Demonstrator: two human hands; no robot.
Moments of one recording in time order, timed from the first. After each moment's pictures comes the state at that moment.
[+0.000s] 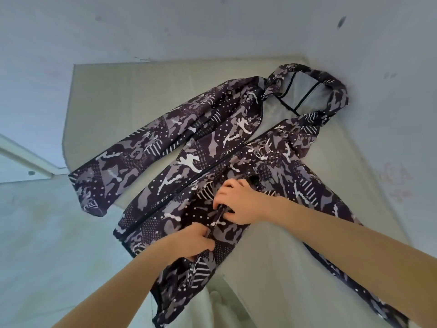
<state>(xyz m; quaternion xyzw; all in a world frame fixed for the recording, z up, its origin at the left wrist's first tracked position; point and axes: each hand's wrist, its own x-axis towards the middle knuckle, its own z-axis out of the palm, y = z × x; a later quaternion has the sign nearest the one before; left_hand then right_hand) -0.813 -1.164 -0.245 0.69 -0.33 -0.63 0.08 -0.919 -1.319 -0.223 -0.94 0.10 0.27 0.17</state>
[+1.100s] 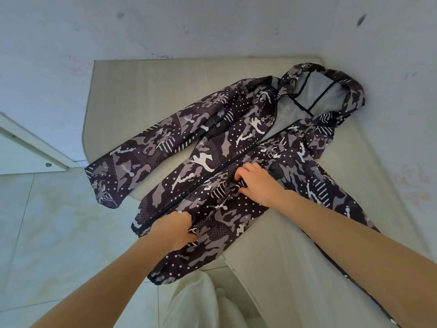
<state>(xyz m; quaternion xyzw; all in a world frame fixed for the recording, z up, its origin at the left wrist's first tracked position) -0.772 -1.129 -0.253 0.78 -0.50 -0.36 -0.11 -0.913 -1.340 -0.256 -0.96 0.23 0.11 0.14</state>
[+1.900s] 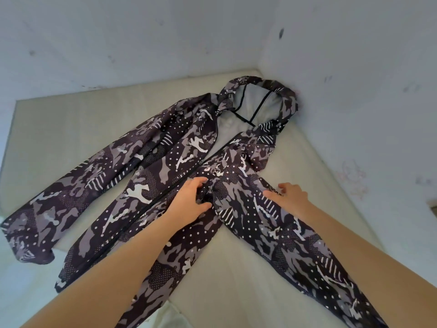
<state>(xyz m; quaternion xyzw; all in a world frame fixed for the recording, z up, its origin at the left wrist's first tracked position) -0.839 -1.305 -0.265 0.76 -0.50 -0.34 0.24 -1.092 -1.449 -0.263 -0.68 0.65 0.11 0.31</state>
